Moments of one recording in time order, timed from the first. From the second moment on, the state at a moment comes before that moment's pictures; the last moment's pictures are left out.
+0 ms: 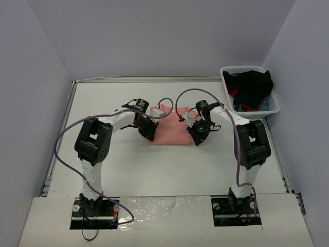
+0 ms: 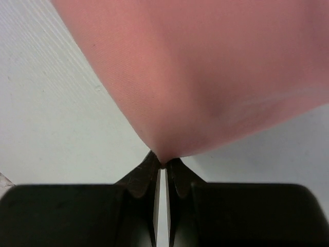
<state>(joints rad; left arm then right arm) -0.45 2.01 1.42 -0.63 0.53 0.33 0.33 1.86 1.25 -0.87 -0.36 -0.63</state>
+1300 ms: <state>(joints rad) 0.05 1.65 1.44 -0.76 0.74 0.21 0.64 2.00 1.69 -1.00 -0.20 -0.58</state>
